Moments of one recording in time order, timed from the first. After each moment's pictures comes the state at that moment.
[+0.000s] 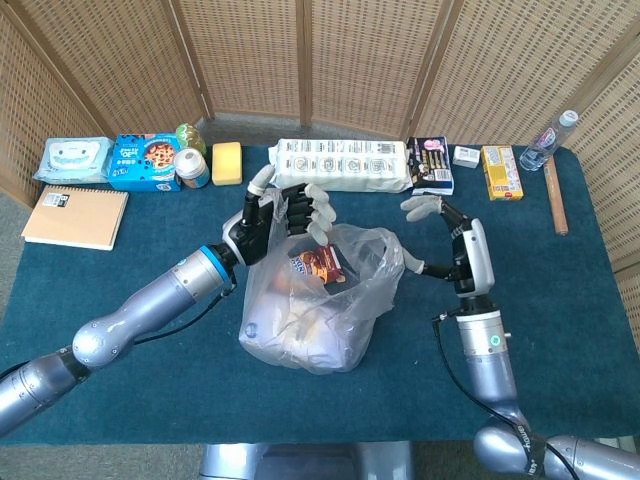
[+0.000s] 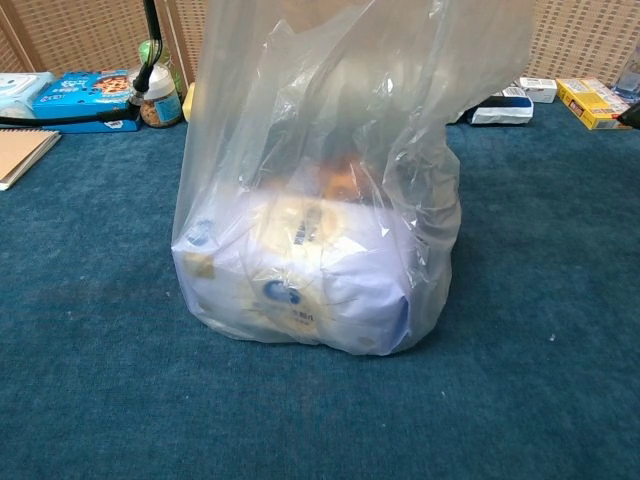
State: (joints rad) left arm -0.64 -1.55 -1.09 -1.69 0.75 0.01 -0.77; right arm 0.52 -1.42 0.47 -1.87 -1.21 1.33 0.57
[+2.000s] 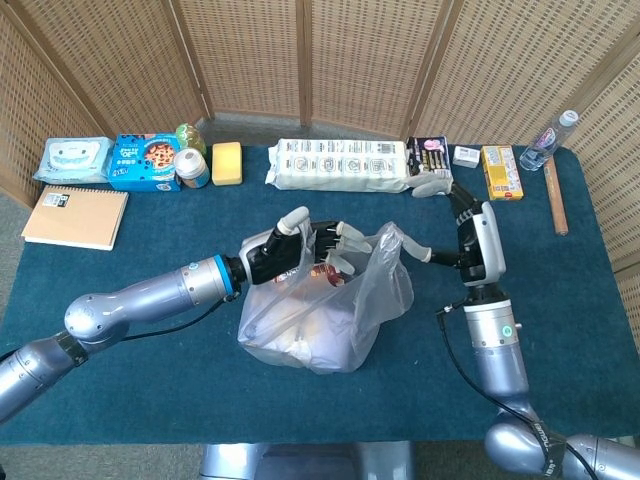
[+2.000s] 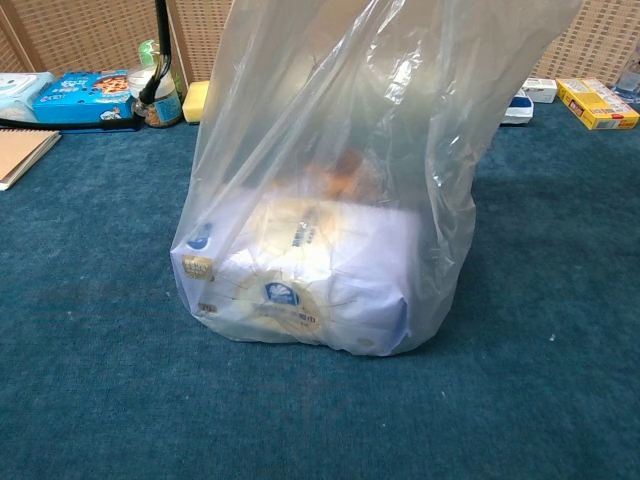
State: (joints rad) left arm -0.69 -1.54 -1.12 -1.54 0.54 -0.38 -0.38; right arm 0.52 -1.34 0.57 -1.98 -1.13 1.27 0.57
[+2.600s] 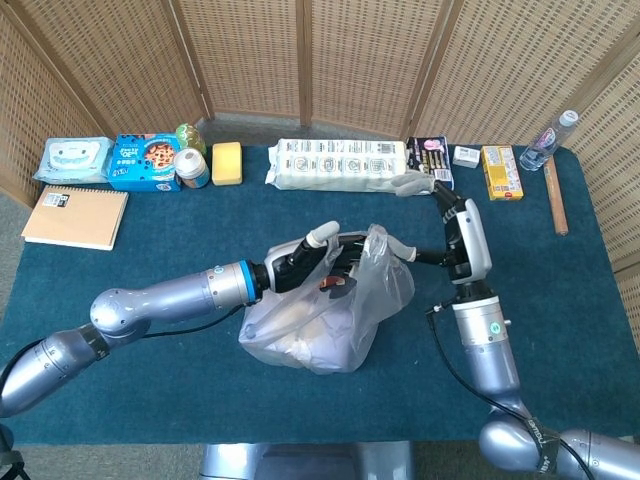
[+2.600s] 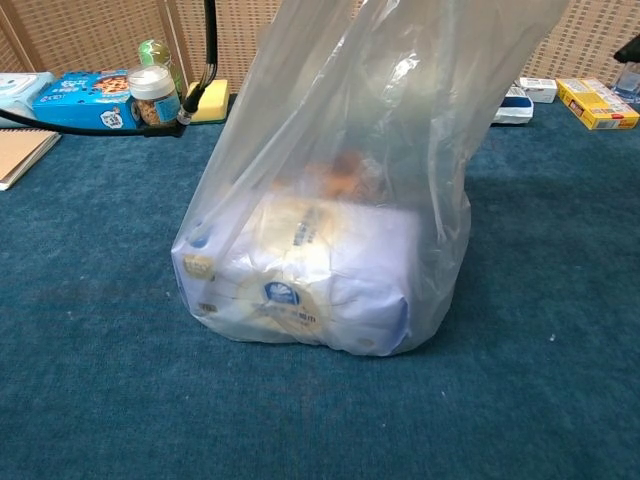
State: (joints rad) left arm -0.78 -1.58 -1.08 -1.50 0.50 -0.40 -0.34; right arm 0.57 -1.35 0.58 -1.99 -1.08 1.25 0.50
